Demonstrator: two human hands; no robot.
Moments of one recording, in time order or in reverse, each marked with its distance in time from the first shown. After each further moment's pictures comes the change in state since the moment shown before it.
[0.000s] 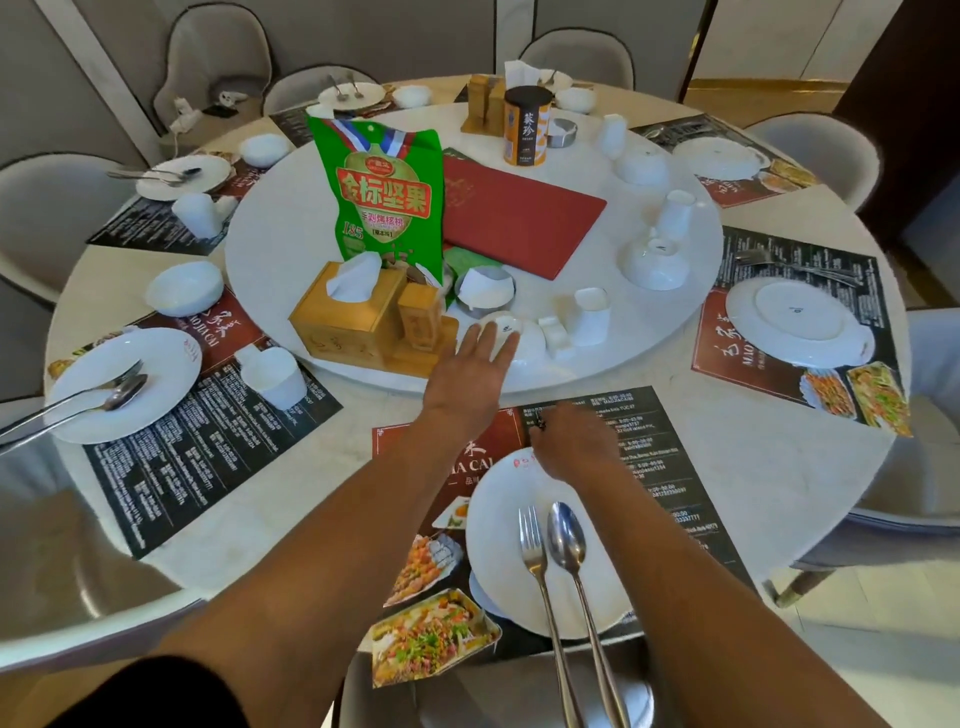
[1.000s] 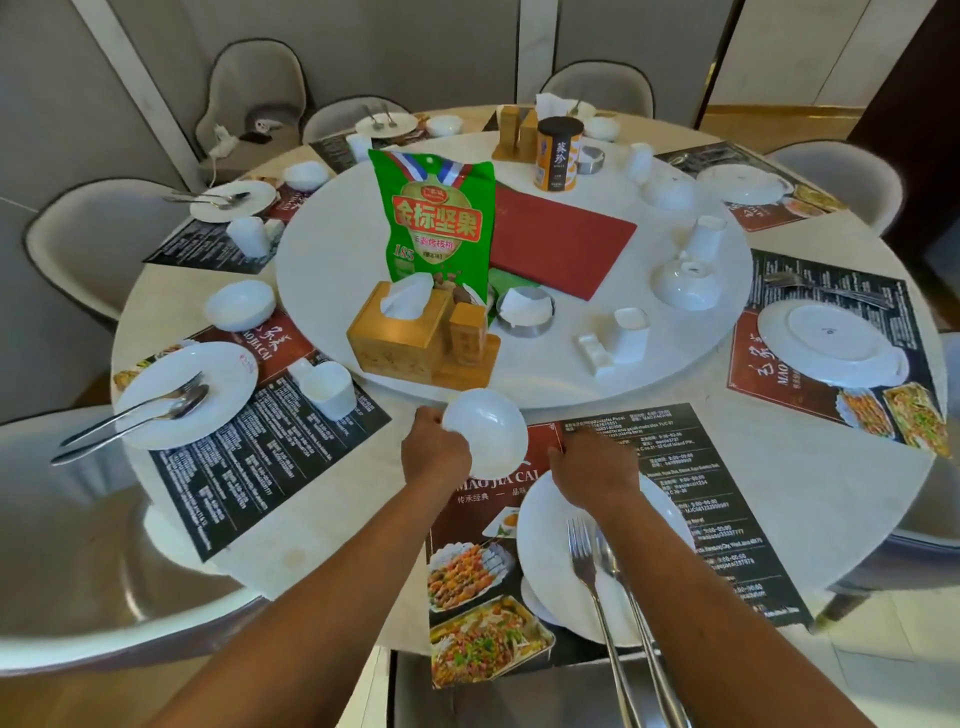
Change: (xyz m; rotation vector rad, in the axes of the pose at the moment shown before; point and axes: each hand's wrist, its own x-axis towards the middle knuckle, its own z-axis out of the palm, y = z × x) left_hand -0.089 -0.043 0.000 -1.117 0.014 -0.977; right_hand -0.015 -0.032 0.018 -0.145 0.016 0.010
